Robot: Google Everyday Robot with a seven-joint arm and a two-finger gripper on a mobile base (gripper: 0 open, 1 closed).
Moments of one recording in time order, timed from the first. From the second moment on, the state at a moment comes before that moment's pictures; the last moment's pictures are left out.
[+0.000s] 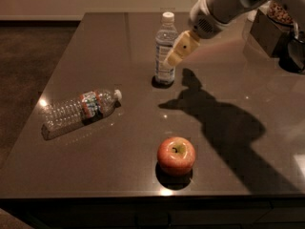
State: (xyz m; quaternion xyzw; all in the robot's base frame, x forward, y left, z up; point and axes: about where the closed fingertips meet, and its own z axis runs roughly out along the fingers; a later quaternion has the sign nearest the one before) arm 0.648 -0.082 0.953 -0.52 0.79 0.07 0.33
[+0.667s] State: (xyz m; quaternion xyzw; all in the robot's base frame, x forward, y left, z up) arm 0.663 -0.040 0.949 -0.53 0.77 0.12 0.34
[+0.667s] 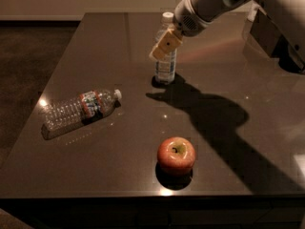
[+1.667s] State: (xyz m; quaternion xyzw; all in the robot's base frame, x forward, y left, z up) arm 0.637 -0.039 0.979 -0.55 0.75 0.15 0.34
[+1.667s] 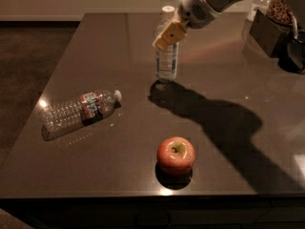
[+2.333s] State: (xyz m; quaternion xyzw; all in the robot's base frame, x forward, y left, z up) arm 0.570 -0.065 0.997 -0.57 0.73 0.18 0.33
